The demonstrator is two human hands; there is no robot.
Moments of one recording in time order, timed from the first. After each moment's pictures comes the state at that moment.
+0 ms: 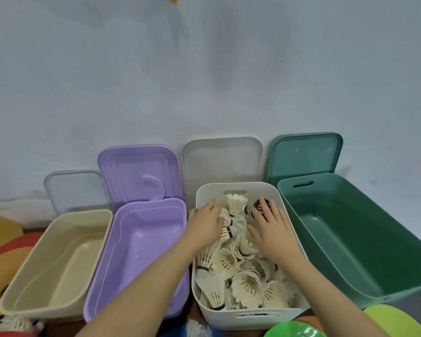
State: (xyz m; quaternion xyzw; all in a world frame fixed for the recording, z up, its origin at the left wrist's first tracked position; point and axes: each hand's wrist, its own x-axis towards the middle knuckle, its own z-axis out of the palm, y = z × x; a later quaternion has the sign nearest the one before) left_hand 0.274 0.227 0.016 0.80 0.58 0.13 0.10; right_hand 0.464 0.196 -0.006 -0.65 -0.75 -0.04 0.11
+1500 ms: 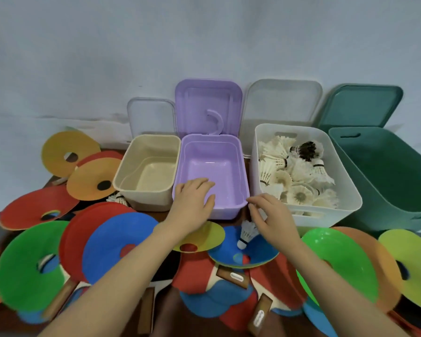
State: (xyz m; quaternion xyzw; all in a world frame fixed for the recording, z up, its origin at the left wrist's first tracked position) left_hand 0.102 0.022 0.004 0.75 0.61 0.23 0.07; right_hand 0.320 0.024 -0.010 -0.47 -0.81 0.11 0.33
